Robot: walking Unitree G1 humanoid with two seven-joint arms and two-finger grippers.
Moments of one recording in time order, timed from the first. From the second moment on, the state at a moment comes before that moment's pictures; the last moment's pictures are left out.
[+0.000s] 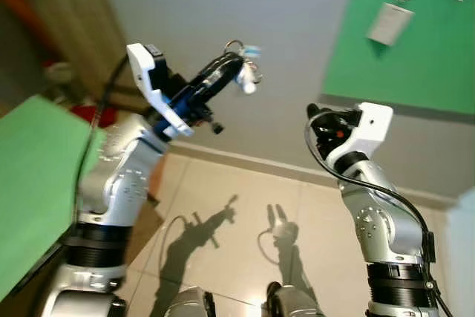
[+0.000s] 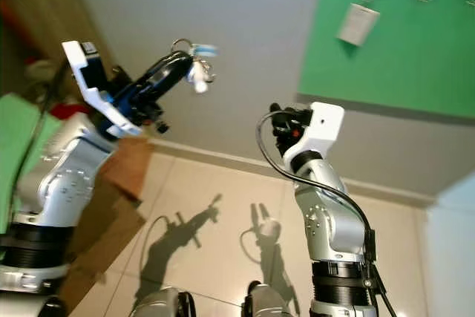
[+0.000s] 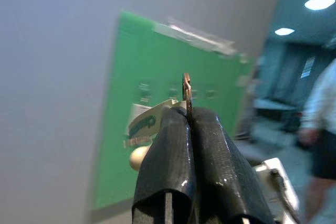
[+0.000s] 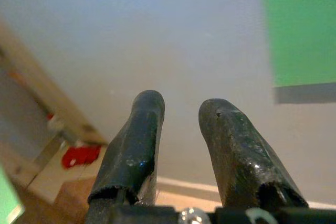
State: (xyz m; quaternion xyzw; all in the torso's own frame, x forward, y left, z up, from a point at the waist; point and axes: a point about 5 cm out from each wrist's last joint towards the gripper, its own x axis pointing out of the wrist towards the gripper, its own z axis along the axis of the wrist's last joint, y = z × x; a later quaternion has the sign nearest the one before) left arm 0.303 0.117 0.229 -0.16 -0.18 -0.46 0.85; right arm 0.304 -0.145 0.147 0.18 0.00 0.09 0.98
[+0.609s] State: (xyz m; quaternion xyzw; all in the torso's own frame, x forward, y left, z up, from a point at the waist) left arm 0.285 0.092 0.147 -0.28 -0.06 -0.35 0.89; right arm 0.275 -0.120 0.111 0.22 0.04 0.15 0.96
